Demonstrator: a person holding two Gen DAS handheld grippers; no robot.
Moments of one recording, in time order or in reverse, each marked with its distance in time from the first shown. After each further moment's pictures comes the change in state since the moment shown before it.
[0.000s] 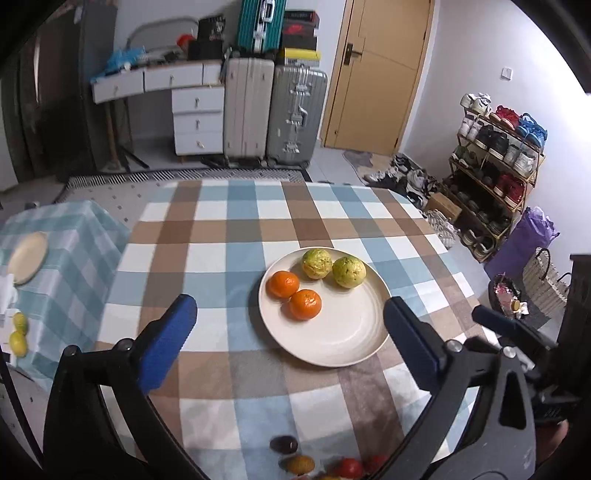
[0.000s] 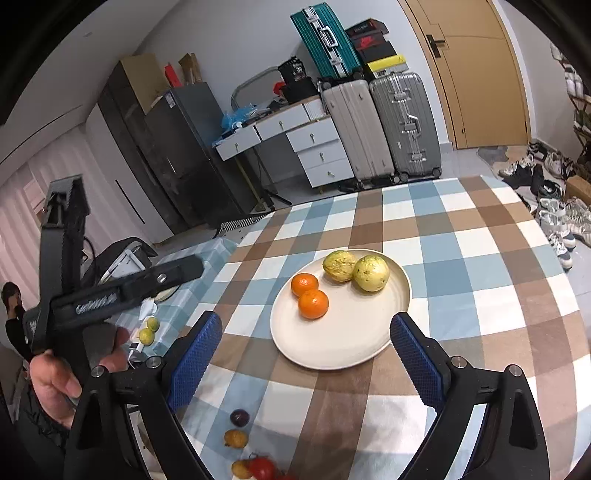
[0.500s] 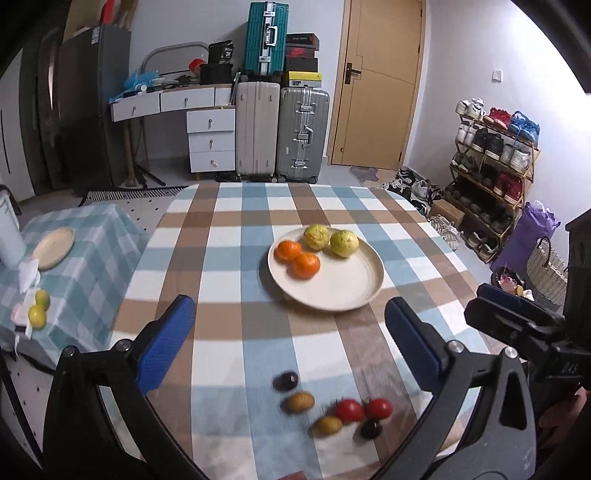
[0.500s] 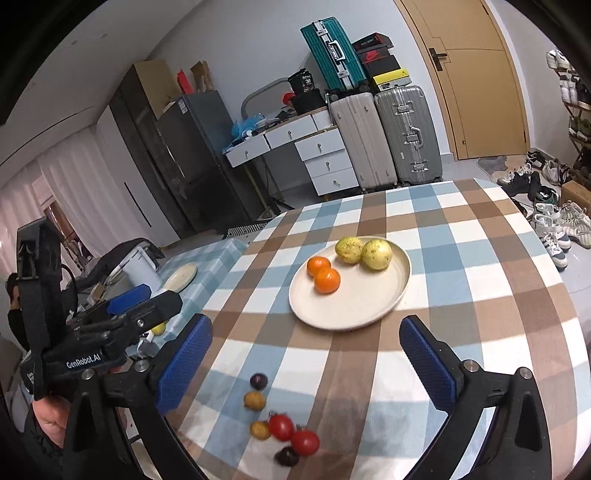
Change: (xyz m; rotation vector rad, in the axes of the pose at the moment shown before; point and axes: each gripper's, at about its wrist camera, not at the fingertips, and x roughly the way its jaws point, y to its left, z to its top) left arm -0.089 -0.013 -0.093 0.008 -0.082 0.043; right arm -0.056 0.022 -0.053 -0.019 -0.044 0.017
